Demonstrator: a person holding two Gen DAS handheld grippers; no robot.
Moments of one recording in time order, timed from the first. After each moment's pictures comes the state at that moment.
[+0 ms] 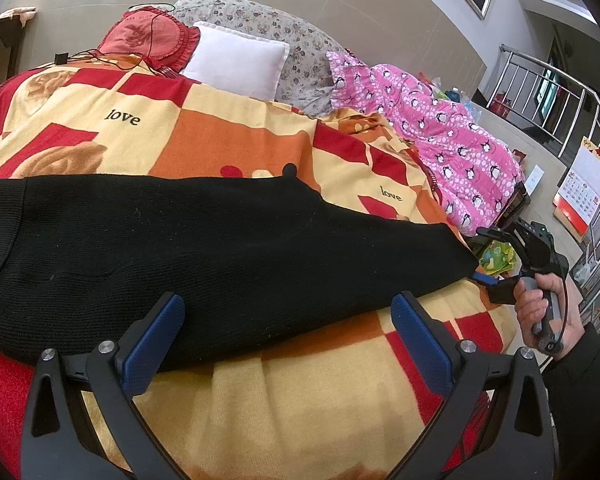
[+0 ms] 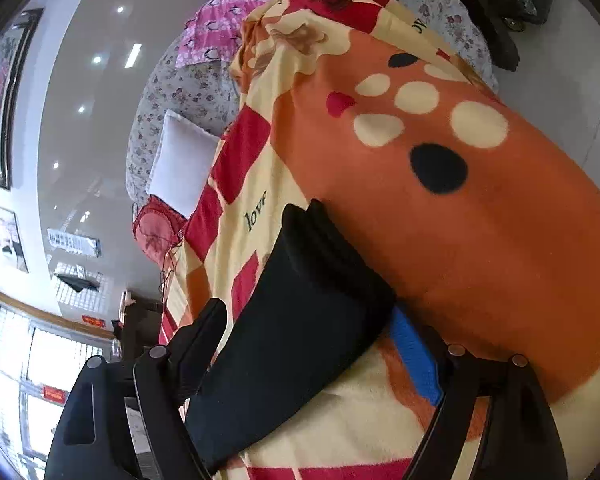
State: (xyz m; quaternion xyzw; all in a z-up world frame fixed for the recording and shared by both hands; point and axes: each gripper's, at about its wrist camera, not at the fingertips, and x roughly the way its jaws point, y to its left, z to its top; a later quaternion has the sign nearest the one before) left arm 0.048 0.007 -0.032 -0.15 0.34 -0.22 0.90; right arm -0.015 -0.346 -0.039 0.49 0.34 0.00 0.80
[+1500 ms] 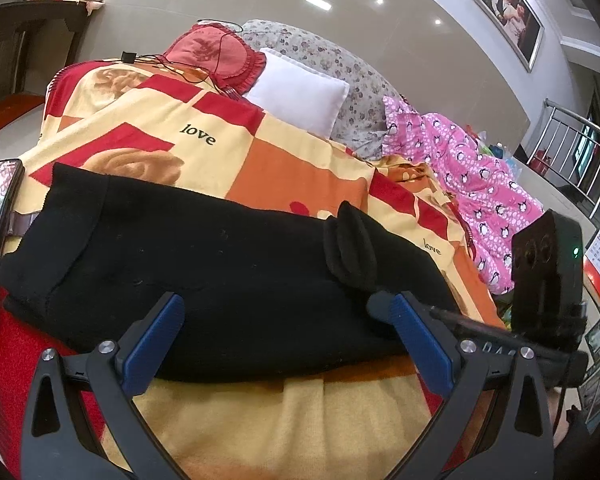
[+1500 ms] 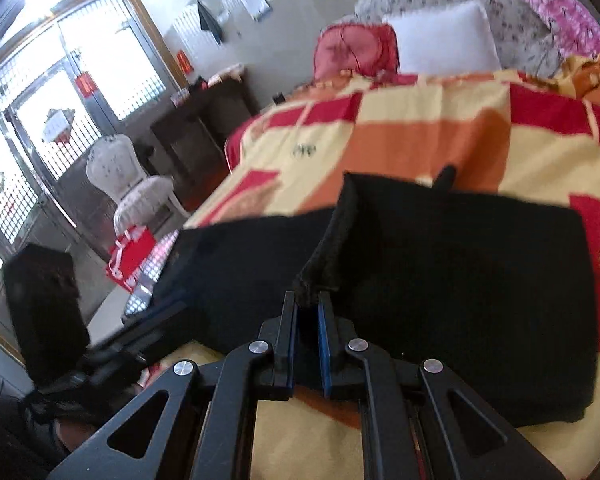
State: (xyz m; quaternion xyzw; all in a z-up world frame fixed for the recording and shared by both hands) left arm 0.042 0.048 -0.031 -0.21 0.30 -0.12 0.92; right arm 0.023 -0.029 -0.022 0.09 0.39 0.29 0.87
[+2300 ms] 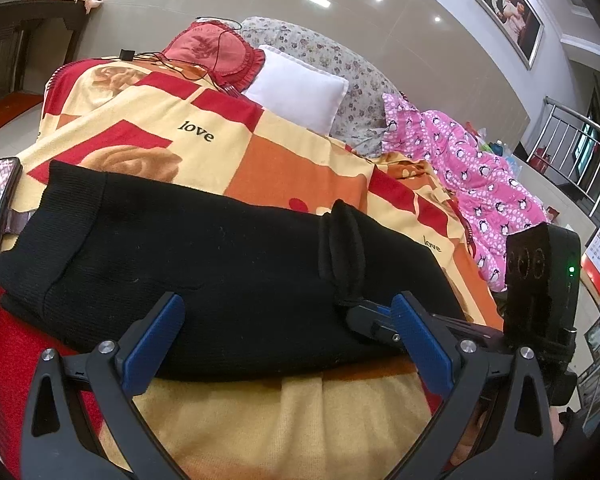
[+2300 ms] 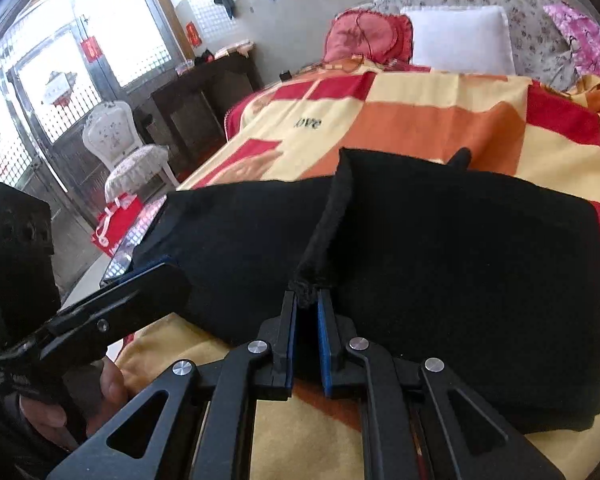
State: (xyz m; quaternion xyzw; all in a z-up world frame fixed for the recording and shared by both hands) left arm 0.041 0.047 -0.032 -0.21 0.31 -0.13 0.92; right arm 0.018 -0.009 -0.029 0.03 0.39 0.30 0.87
